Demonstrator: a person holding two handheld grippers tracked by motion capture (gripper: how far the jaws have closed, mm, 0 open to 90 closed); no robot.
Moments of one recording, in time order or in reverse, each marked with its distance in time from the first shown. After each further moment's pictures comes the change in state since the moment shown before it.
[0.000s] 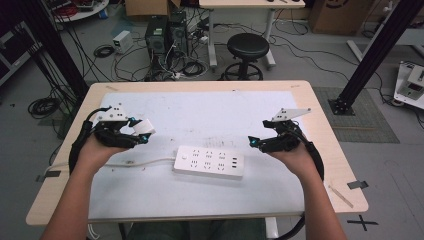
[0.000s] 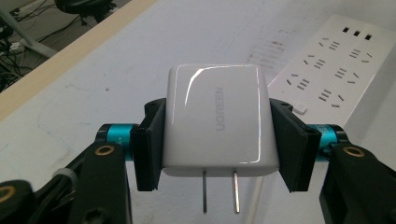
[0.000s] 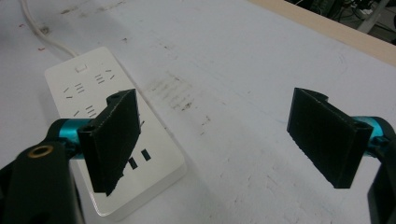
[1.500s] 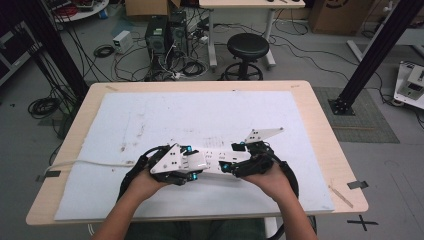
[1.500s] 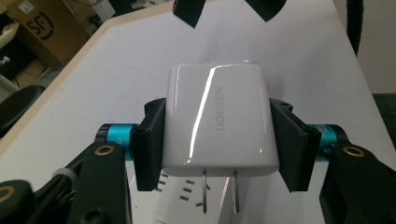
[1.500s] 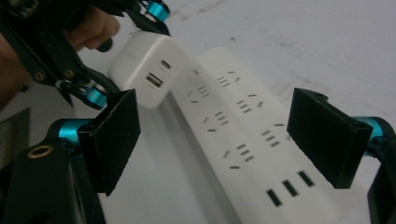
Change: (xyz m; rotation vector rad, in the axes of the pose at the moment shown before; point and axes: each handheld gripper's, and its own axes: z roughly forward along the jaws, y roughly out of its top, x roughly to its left) left arm -0.139 0.015 0.073 -0.214 -0.169 0.433; right arm 0.080 -0.009 0.031 -0.016 0.273 0.059
